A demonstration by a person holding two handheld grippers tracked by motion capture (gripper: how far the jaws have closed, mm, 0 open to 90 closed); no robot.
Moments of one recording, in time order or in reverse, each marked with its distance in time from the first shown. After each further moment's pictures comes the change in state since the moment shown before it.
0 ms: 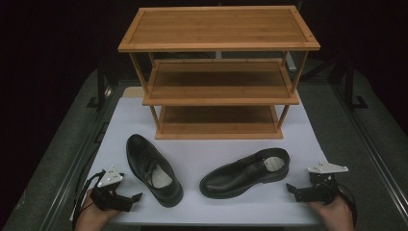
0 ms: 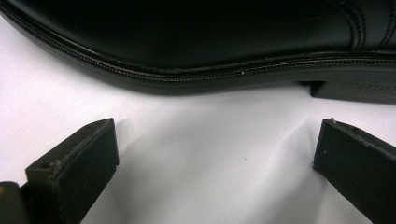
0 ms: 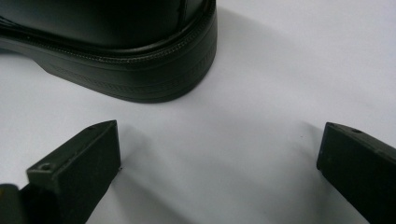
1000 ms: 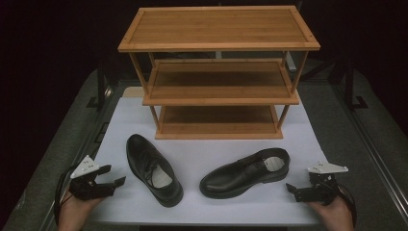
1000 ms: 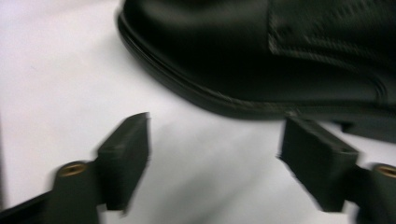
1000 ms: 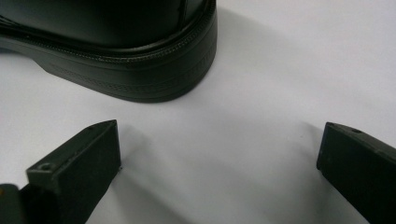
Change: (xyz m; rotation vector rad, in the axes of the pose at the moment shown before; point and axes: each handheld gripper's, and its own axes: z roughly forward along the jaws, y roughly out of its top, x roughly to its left) left arm 0.041 0.012 -0.042 -0.118 0.080 -0.113; right arm 0.000 0.000 0.000 0.001 -0.003 -0.001
